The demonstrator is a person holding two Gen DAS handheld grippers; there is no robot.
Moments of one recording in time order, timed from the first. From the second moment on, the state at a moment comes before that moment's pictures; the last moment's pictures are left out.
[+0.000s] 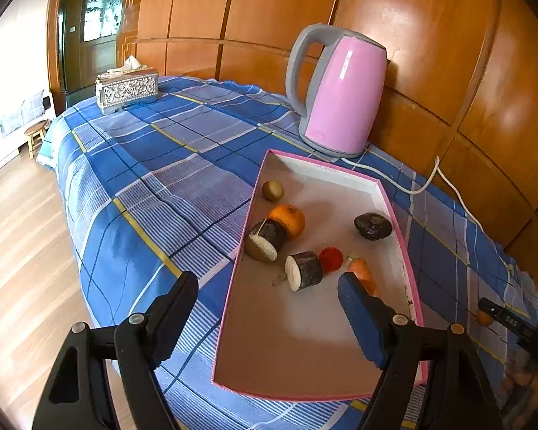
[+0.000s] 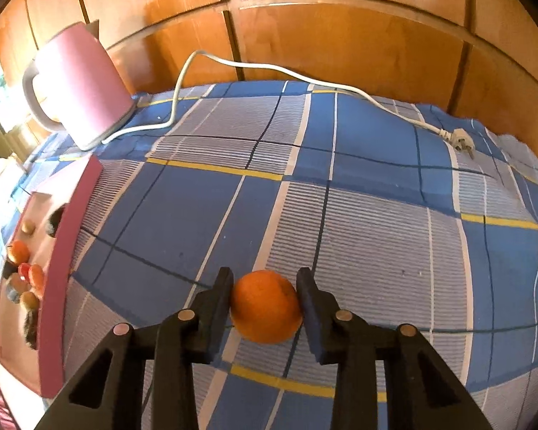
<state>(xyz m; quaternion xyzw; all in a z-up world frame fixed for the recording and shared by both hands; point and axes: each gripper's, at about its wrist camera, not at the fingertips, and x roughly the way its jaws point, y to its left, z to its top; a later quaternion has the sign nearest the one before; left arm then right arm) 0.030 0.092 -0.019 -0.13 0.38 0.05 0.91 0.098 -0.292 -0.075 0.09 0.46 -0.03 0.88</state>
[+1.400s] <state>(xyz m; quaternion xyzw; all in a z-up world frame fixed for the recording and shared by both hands) 0.018 0.106 -0.026 -0.13 0.39 0.06 0.91 0.090 -0.143 -0.019 0.09 0.45 0.20 0.87</state>
